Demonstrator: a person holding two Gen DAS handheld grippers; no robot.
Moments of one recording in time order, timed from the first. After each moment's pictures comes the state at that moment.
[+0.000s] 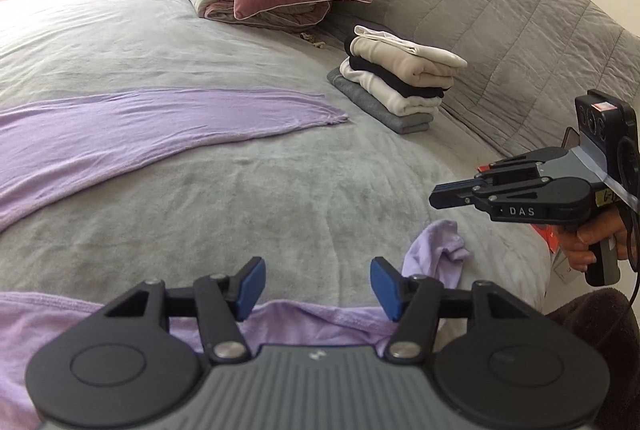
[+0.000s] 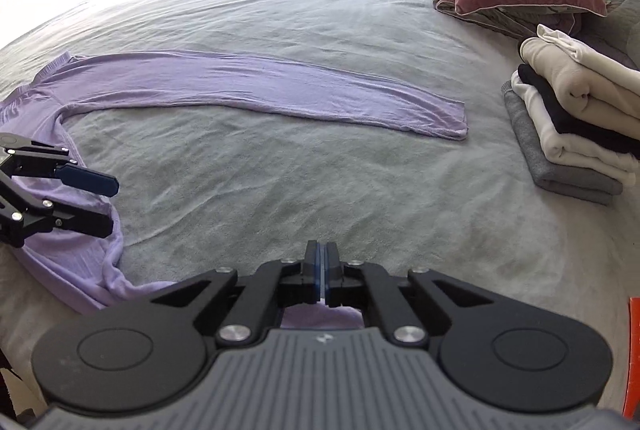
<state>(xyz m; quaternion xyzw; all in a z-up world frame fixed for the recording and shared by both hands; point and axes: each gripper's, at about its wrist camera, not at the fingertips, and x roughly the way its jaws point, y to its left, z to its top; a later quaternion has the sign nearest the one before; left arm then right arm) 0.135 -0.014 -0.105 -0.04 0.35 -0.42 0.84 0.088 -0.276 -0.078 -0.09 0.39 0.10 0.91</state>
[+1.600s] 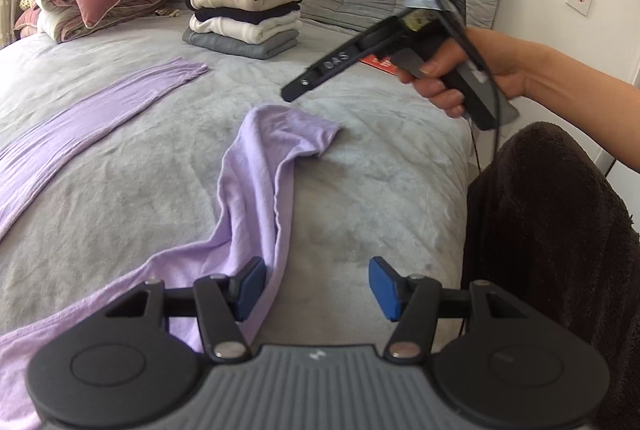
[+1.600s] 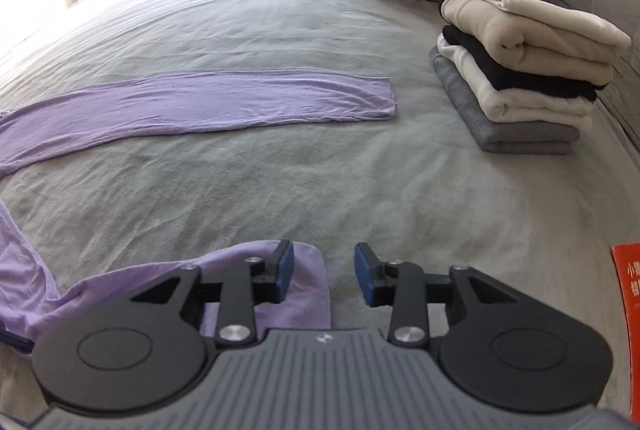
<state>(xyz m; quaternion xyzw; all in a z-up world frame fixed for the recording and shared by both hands) 0.075 -0.038 -0.104 0.14 0.32 -0.56 0.75 0.105 -0.314 -0.088 0.02 0.39 -0.02 0.92</state>
